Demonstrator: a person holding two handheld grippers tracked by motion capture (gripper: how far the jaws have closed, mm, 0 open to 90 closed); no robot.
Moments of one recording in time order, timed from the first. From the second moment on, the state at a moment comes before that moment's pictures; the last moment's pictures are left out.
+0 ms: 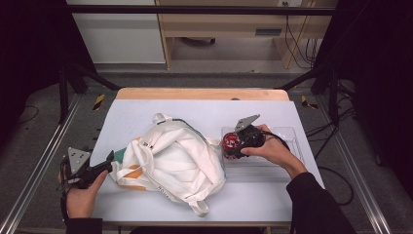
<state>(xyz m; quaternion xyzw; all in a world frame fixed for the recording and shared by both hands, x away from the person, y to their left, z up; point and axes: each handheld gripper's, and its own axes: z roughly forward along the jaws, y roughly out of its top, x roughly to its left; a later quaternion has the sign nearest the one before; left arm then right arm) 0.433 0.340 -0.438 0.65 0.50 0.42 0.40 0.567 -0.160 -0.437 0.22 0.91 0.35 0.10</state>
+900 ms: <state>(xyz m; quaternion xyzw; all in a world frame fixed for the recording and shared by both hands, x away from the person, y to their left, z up) 0.432 0.341 -0.437 0.65 0.50 0.42 0.40 0.549 -0.171 -0.407 0.22 0.90 0.35 0.13</state>
